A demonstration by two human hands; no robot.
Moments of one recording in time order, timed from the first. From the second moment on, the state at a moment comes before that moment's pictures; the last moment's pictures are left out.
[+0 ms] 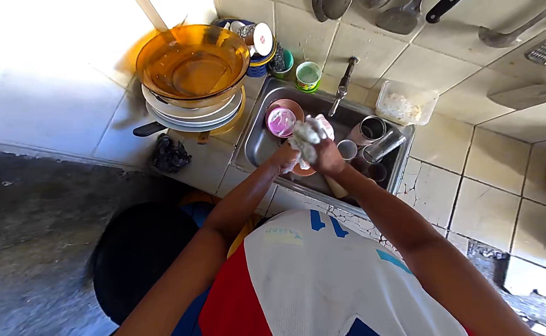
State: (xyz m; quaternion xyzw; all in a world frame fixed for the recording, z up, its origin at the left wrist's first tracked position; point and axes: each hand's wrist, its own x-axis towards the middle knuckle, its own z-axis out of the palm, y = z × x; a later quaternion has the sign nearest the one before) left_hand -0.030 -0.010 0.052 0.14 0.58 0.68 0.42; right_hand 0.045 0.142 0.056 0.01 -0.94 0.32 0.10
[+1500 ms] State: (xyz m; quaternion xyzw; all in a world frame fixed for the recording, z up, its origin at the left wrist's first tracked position) left_hand -0.038 0.029 0.045 -0.22 0.42 0.83 0.28; right_hand 0.059 0.113 0.002 -0.18 -0.89 0.35 0.22
